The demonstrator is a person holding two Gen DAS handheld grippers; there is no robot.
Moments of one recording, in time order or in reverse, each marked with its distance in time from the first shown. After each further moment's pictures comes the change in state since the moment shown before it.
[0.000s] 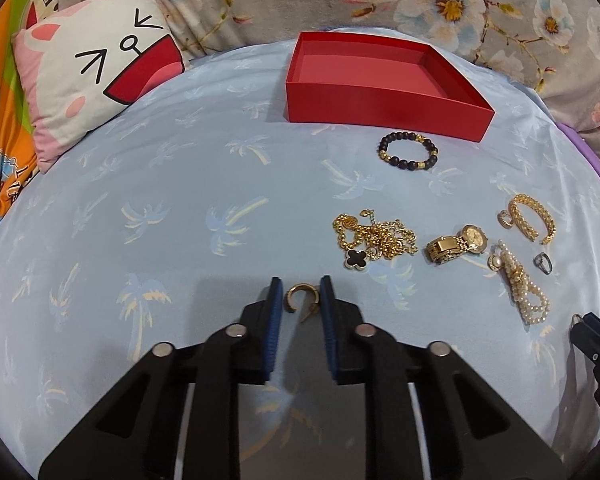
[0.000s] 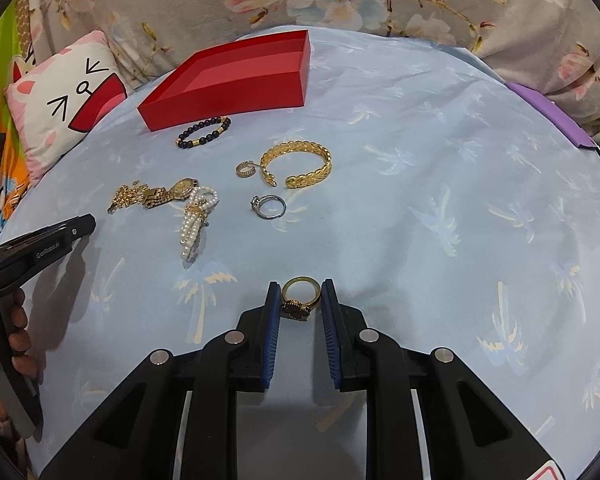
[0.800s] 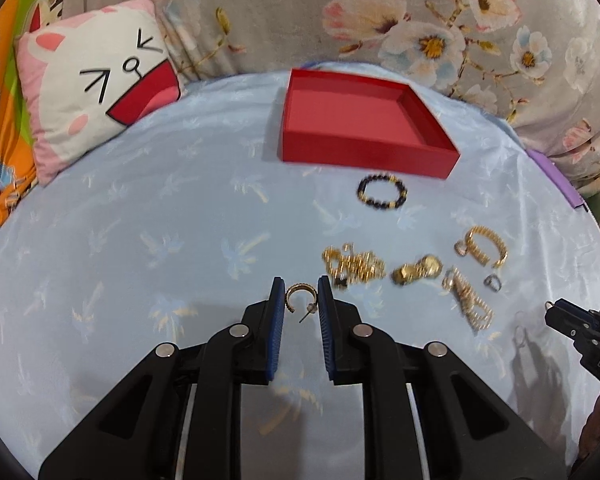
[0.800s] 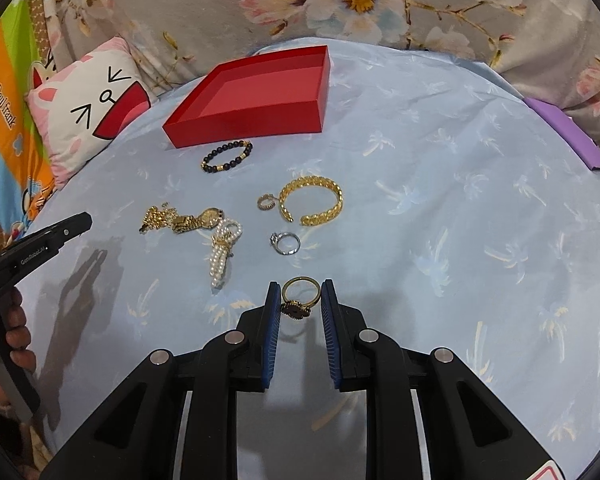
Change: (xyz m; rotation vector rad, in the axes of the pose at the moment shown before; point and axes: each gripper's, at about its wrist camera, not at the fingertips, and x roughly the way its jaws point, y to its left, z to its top) left arm -0.051 0.022 0.020 -0.009 -0.081 -0.108; right arm -0.028 -0.007 0.036 -0.037 0.011 0.100
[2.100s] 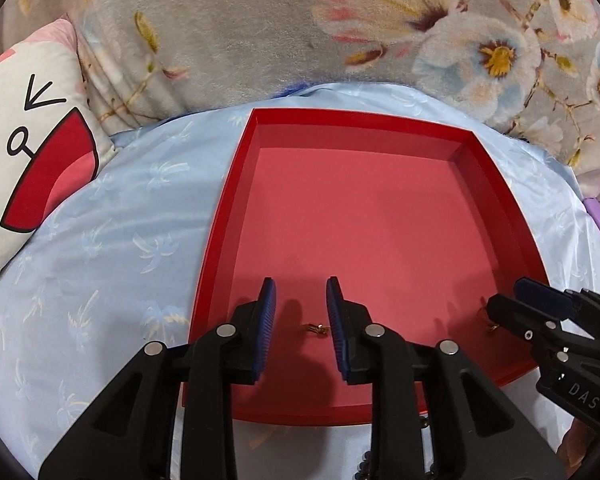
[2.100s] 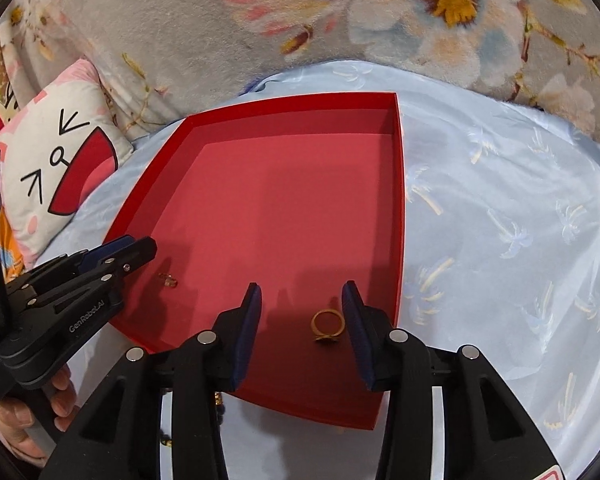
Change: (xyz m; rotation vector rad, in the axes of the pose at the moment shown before) left arm 0.199 -0.030 0.172 0.013 0.021 0.048; right arm 0.191 0.012 0.224 -0.062 -0.001 0.076
